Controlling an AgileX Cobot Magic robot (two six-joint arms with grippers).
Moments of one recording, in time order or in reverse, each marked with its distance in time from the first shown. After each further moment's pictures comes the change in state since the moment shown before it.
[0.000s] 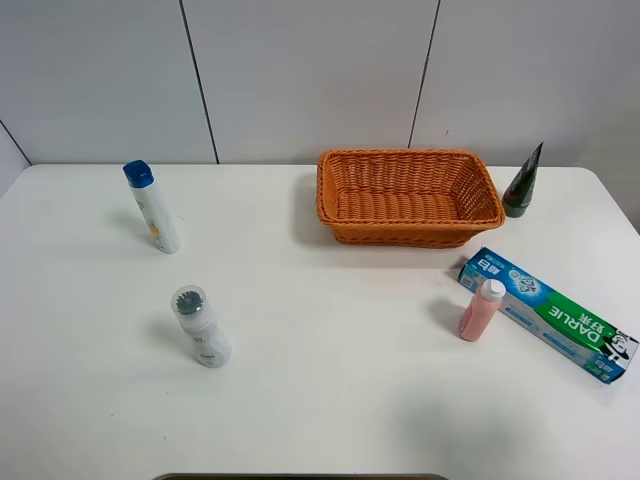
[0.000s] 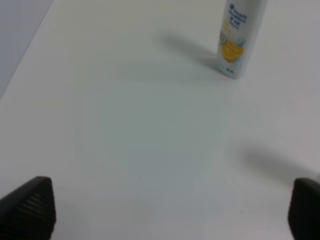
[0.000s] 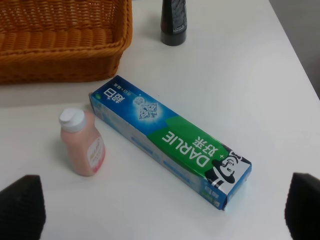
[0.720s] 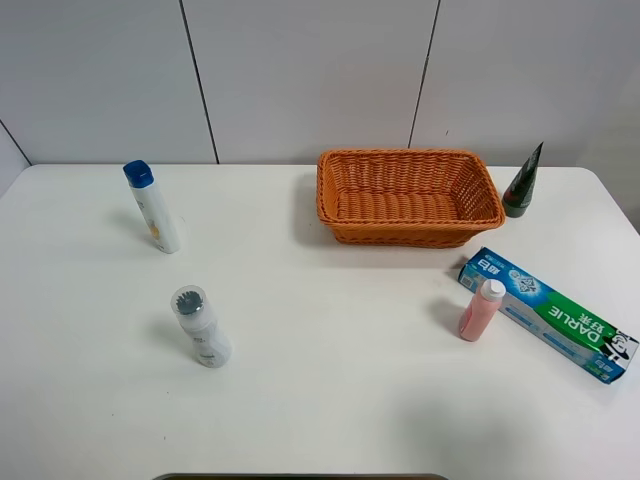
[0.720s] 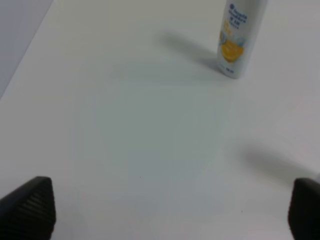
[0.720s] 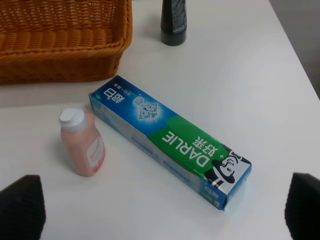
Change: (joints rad) left arm 0.000 0.000 0.000 0.000 0.000 0.000; right arm 0.000 0.000 0.000 0.000 0.000 0.000
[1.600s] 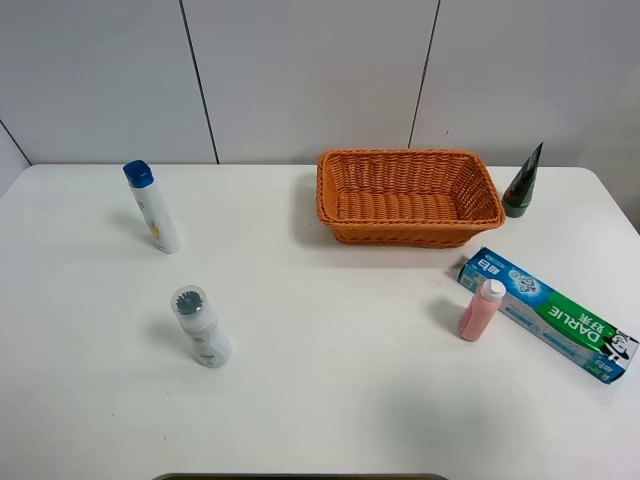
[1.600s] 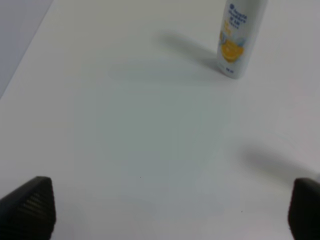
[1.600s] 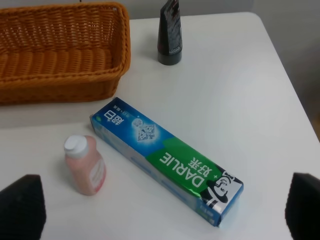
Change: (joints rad) left arm 0.000 0.000 0.000 0.000 0.000 0.000; right arm 0.000 0.163 -0.148 -0.011 -0.004 0.016
